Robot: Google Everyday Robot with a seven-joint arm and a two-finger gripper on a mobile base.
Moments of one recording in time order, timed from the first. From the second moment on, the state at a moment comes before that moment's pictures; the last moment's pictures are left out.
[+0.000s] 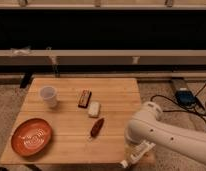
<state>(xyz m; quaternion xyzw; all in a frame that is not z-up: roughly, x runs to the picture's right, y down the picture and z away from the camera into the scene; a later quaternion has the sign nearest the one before) 0.136 0.256 0.684 0.01 -0.30 -0.95 0.12</state>
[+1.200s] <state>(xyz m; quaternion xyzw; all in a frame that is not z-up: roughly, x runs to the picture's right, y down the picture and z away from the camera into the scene) 0.165 0.320 0.688 0.00 -0.27 -0.95 0.18</state>
